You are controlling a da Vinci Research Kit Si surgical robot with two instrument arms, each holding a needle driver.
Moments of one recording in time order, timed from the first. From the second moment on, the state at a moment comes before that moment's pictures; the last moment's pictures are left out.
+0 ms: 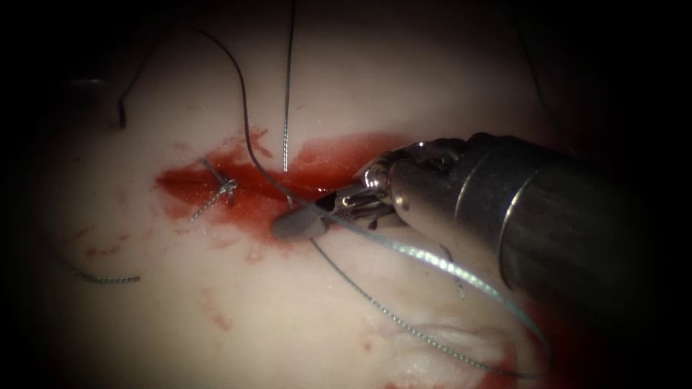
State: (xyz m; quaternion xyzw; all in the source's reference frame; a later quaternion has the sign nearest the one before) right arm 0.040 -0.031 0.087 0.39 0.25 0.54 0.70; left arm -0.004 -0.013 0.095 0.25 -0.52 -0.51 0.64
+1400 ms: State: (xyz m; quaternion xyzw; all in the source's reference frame) right arm 0.031 -0.028 0.078 0.35 0.23 0.39 0.82; left arm -0.004 -0.013 0.094 0.25 -0.52 -0.51 0.64
